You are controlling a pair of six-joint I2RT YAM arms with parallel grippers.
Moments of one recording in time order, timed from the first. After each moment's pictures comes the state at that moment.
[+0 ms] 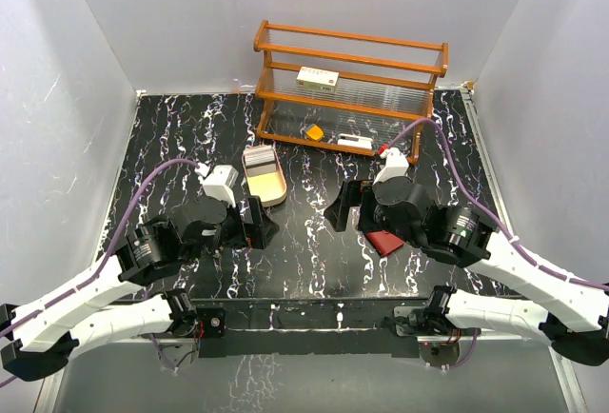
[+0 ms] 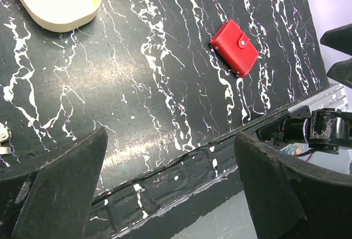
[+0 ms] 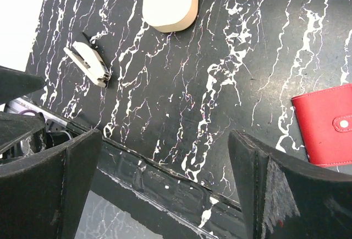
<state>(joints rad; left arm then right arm) -1.04 0.77 0.95 -0.78 -0.33 -0.75 1.01 0.91 1.08 -0.73 0.33 0.74</state>
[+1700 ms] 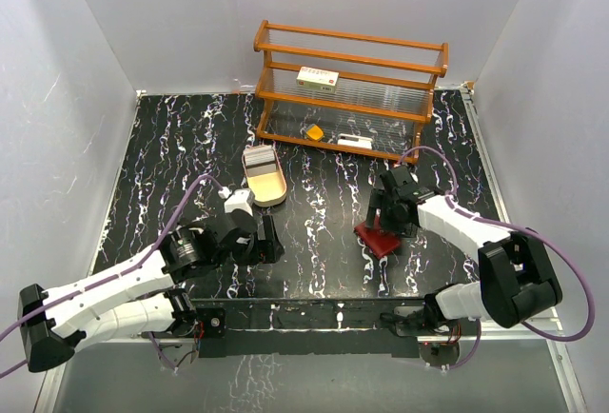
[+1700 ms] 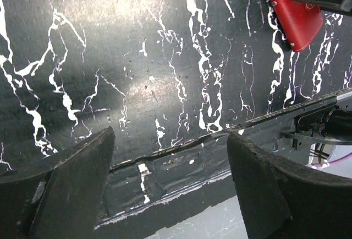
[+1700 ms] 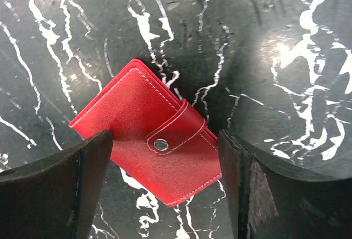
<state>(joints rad) -1.04 0.87 0.73 -0.71 -0.26 -0.93 0.38 1.33 0.71 -0.56 0.09 0.58</state>
